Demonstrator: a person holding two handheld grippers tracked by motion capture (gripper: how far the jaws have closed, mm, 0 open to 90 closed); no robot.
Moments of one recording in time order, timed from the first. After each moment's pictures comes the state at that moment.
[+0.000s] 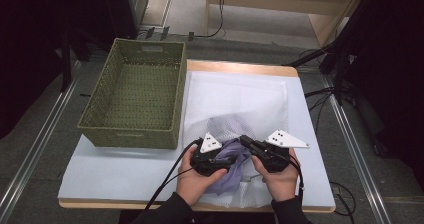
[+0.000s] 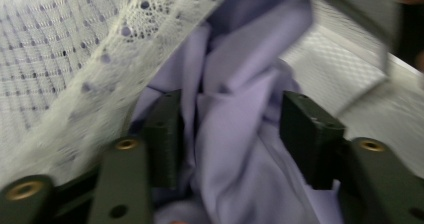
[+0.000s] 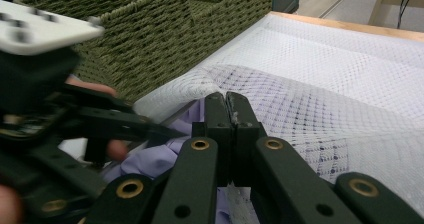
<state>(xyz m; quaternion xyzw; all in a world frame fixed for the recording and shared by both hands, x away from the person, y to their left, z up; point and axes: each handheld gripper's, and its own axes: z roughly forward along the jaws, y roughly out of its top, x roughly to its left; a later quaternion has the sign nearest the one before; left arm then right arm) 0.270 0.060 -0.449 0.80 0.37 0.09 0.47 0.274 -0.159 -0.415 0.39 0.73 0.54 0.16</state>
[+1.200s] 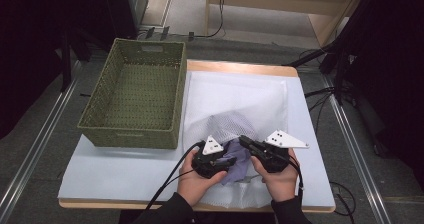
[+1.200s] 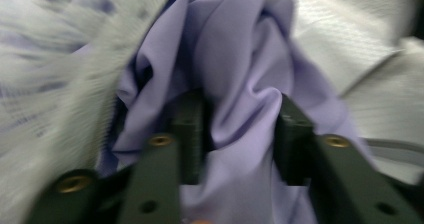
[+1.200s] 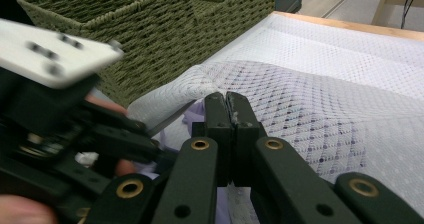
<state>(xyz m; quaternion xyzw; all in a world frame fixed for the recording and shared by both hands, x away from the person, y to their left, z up) 0.273 0.059 -0.458 0.81 0.36 0.06 0.46 0.273 -0.158 -0.416 0.38 0.74 0.54 0.15</state>
